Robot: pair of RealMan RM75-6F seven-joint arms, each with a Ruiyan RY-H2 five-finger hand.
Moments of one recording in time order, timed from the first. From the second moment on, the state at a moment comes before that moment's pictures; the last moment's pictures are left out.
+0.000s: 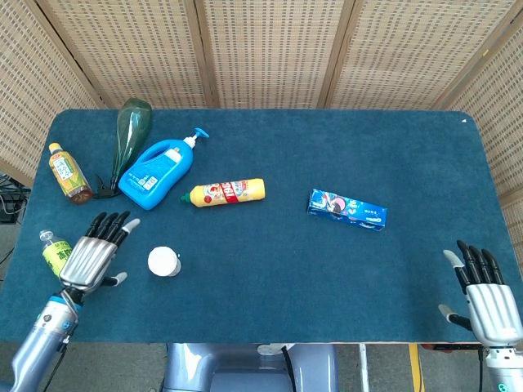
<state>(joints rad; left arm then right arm) -0.35 -1.19 -0.09 -1.83 1.36 1.14 0.48 0.02 -1.14 0.02 -1.58 -1.59 1.56 -0.06</state>
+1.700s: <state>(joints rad) -0.55 -1.44 -0.12 -1.75 1.04 1.06 0.41 0.01 -1.13 0.02 -1.56 -1.59 1.57 0.02</state>
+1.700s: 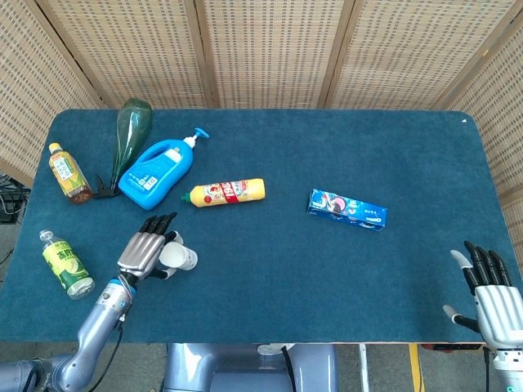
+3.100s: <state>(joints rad) -0.73 -1.43 -0.07 -1.83 0.70 1.05 0.77 0.00 -1.12 0.02 -1.56 -1.60 1.59 0.04</state>
